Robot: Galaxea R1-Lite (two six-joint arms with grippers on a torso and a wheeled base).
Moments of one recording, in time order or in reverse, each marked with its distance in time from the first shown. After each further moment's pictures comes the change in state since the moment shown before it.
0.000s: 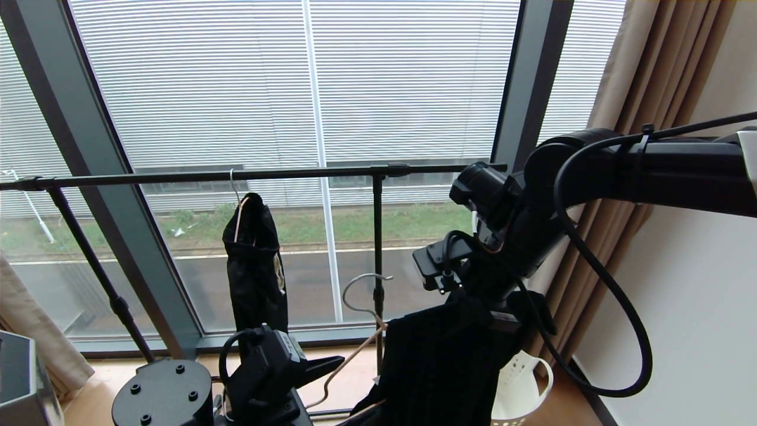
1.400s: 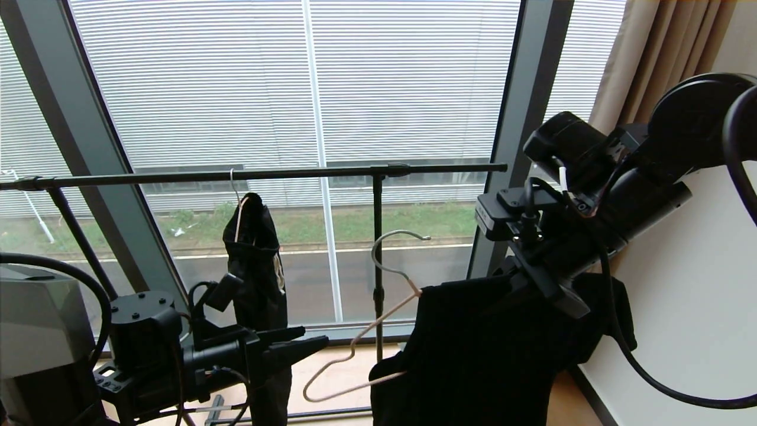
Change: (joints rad) left arm 0.505 0.132 -0.133 0.001 -0.590 -0.480; right arm -0.089 -0.227 0.123 -0.012 0.123 0.102
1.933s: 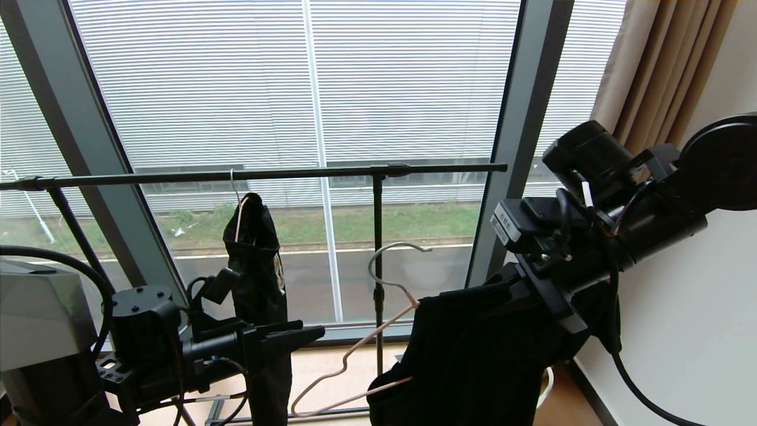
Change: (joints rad) left arm 0.016 0.023 -0.030 0.000 -0.020 -0.025; right arm -0.005 -0.112 0.267 -0.306 0.129 -0.020
